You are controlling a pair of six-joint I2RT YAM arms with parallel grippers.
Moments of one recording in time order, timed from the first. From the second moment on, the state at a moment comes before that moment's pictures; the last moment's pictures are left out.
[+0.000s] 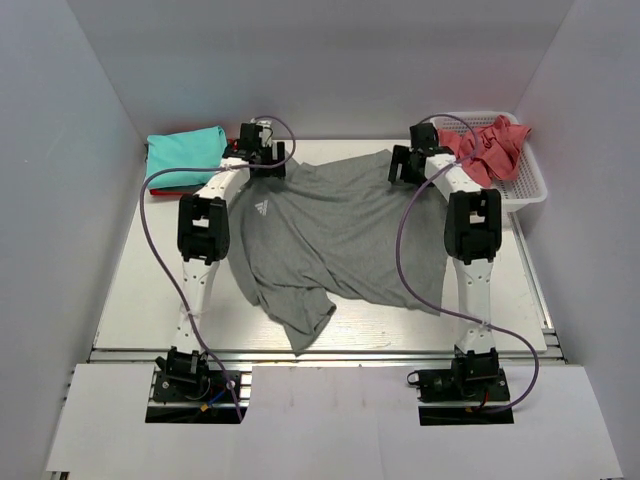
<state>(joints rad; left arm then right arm) -0.19 2.55 2.21 -0.43 0.04 -0.14 0.16 2.42 2.03 -0.53 0.07 0.24</state>
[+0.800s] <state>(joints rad) -0.31 1.67 1.34 -0.37 0.19 -0.22 0.27 1.65 1.35 -0.30 -0.03 0.26</state>
